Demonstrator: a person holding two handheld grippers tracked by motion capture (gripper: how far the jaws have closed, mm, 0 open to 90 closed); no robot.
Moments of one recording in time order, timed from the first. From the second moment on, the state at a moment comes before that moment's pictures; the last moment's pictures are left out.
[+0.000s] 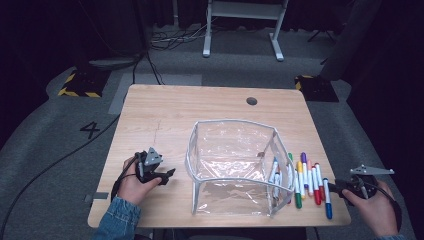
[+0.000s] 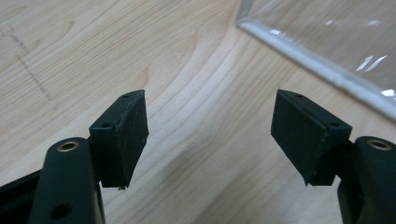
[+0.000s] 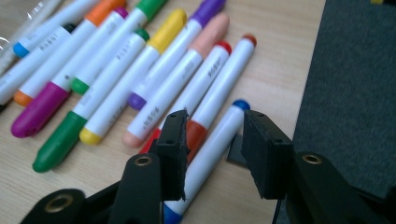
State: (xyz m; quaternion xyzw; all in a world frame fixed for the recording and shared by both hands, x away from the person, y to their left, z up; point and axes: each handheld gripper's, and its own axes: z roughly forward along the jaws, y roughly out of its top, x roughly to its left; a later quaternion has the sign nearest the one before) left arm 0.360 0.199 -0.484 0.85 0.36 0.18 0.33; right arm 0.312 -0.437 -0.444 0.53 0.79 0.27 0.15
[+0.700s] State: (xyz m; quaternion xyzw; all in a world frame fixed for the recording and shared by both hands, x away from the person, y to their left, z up) left arm 0.370 0.200 -0.503 0.84 0.39 0.15 0.35; right arm 0.296 -0.437 -0.469 0.56 0.78 0.25 0.14
